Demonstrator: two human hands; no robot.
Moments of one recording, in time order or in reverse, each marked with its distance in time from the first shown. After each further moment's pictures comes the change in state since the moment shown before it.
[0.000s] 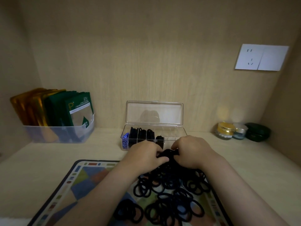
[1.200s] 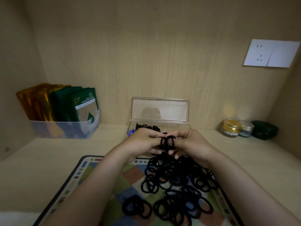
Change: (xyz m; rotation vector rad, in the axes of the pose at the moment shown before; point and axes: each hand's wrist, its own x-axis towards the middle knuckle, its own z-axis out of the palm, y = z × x) left_hand -0.004 -0.021 -0.029 -1.108 -0.161 -0.227; right_hand 0.002 -0.021 0.002 1.516 -0.087 0.091
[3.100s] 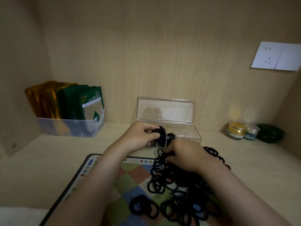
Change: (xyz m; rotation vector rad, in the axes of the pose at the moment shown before) left_hand 0.001 -0.002 -0.028 0.229 0.229 0.101; right_hand 0.012 0.006 0.025 -1.400 -0.076 -0.143
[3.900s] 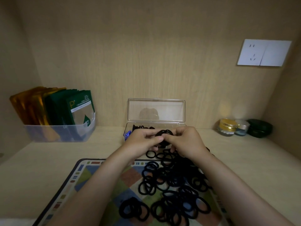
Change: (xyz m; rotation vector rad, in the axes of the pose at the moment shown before) left_hand 0.001 -0.004 0.035 -0.256 -0.102 -0.038; right_hand -0.006 0.017 -0.006 1.011 0.363 0.329
